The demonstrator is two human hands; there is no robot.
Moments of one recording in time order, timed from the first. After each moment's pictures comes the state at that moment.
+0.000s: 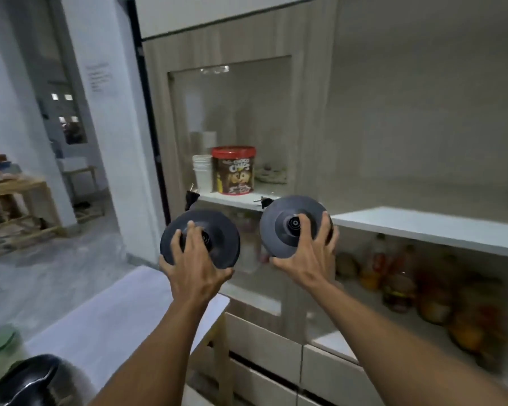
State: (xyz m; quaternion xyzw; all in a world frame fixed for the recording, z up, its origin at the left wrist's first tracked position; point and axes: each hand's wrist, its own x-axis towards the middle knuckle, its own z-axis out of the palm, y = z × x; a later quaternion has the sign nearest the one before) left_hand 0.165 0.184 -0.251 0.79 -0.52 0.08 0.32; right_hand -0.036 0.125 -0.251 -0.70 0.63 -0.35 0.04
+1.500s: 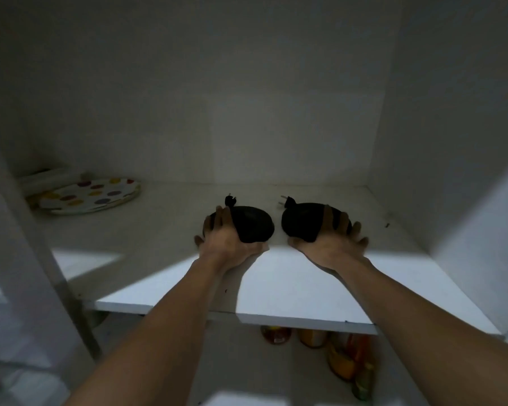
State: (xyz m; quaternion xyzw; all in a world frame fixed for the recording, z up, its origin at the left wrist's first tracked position) left_hand -0.271 -0.181 -0.227 0.61 -0.74 -0.13 0.26; right_hand -0.477 -0.133 -0.229 -0.52 0.83 -0.19 0.06
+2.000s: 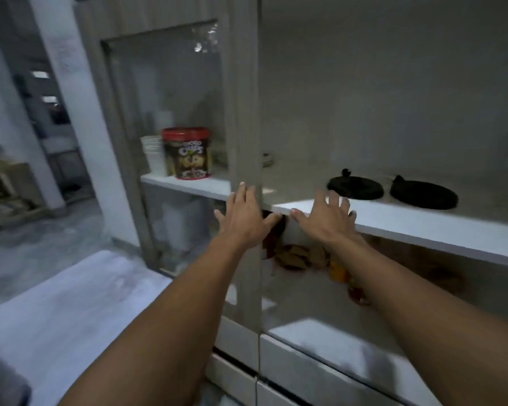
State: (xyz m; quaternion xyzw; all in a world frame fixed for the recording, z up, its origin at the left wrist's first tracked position) left_hand -0.064 0.074 -0.208 0.70 -0.65 -0.02 0.28; right_hand -0.227 0.045 -0.209 -0.69 0.69 -0.23 0.07
